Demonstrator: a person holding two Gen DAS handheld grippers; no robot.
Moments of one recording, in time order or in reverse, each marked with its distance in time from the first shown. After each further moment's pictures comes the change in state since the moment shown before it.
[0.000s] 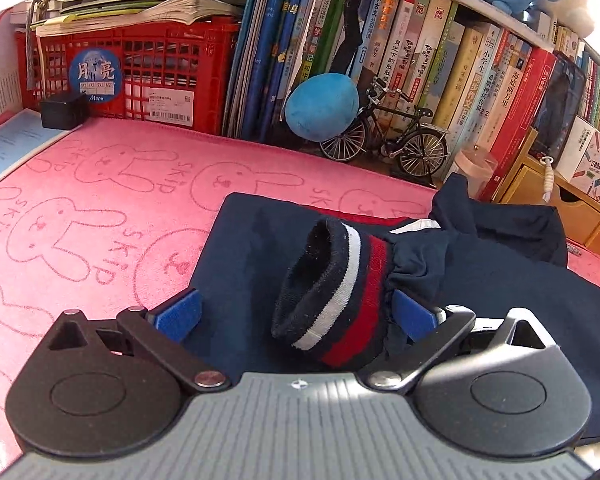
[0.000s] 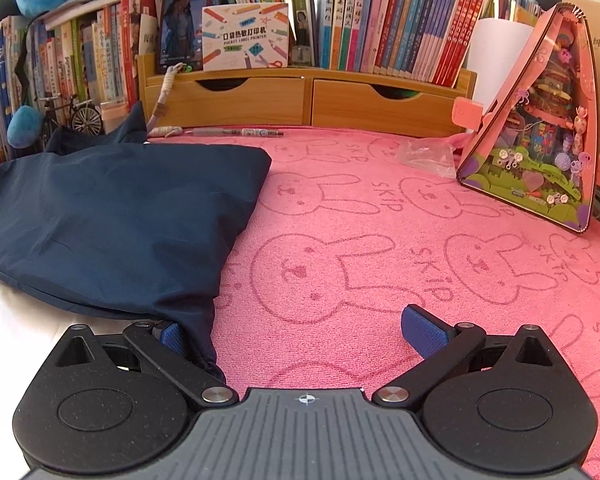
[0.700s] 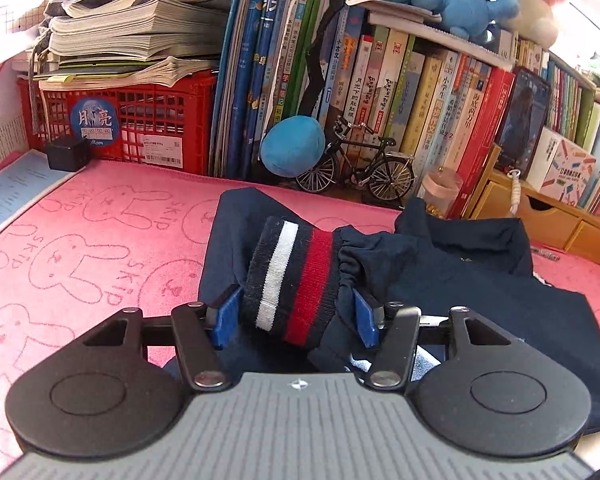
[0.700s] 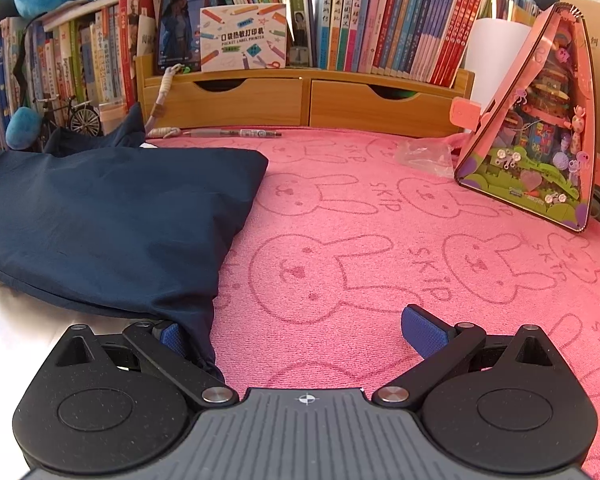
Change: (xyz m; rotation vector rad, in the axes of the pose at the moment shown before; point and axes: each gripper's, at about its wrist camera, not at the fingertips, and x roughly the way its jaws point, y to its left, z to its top) left arm -0.043 -0.019 0.006 0.016 -0.051 -0.012; right arm 0.000 -0.001 0.000 0.008 -0.001 -0.003
